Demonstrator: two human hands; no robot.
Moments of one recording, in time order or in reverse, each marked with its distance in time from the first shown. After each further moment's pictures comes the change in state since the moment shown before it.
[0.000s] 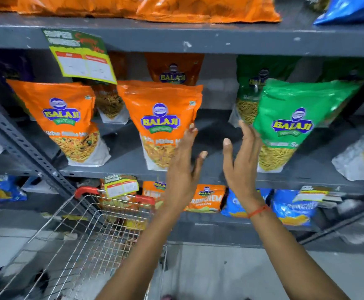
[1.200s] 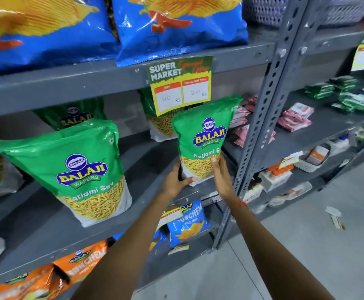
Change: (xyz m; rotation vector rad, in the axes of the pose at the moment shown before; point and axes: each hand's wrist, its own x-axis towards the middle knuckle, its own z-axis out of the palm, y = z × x) left_hand 0.052 0.087 0.441 -0.219 -0.790 -0.333; right_hand 0.053 0.340 -0.272 0.346 -0.020 0.746
